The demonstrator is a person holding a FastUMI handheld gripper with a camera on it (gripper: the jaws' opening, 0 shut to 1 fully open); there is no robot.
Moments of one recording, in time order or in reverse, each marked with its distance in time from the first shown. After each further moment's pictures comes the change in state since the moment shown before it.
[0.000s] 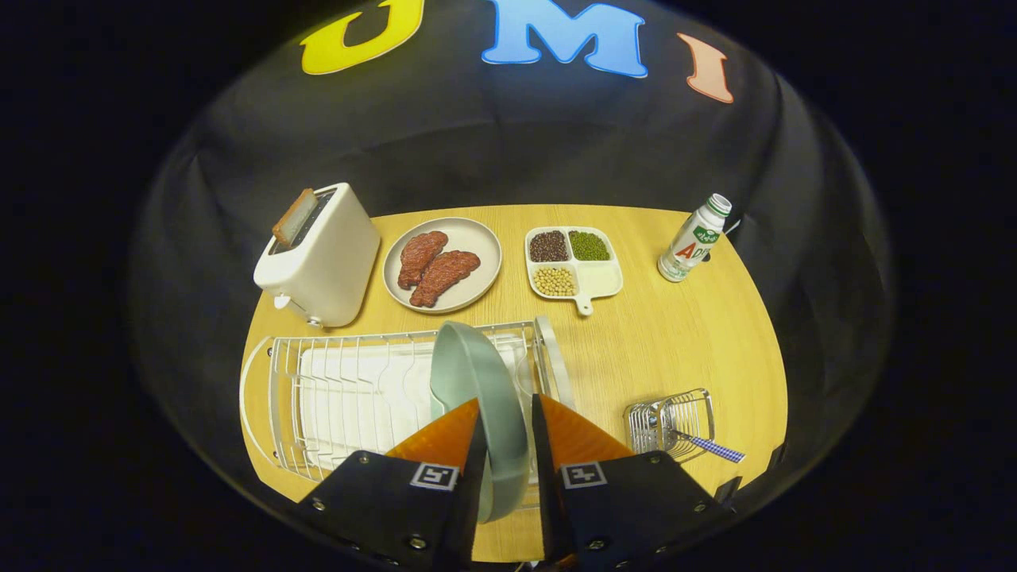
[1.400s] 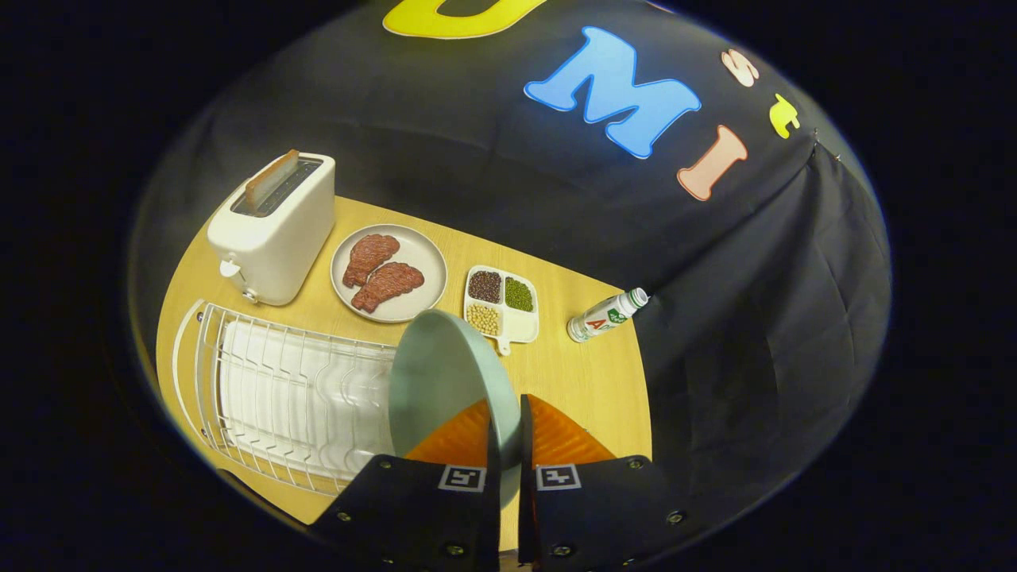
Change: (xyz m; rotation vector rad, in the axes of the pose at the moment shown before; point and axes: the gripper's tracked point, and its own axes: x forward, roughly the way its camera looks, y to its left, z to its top) arm -0.070 -0.007 0.055 -0.292 -0.066 -0.387
